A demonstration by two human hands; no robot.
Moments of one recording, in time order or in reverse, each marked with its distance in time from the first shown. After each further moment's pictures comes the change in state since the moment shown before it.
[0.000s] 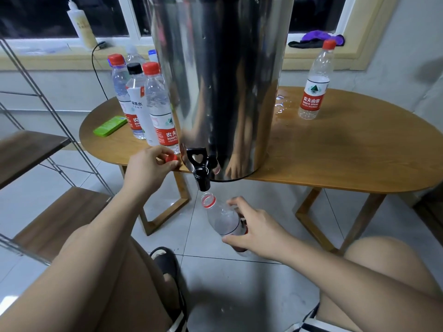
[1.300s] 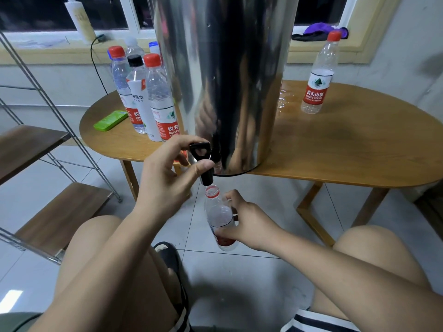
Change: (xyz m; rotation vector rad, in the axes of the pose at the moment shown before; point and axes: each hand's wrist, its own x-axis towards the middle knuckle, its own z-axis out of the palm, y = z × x) left_hand -0.085 0.088 -0.033 -0.537 0.094 0.400; right_hand 0.019 -0.007 0.022 0.103 0.022 0.031
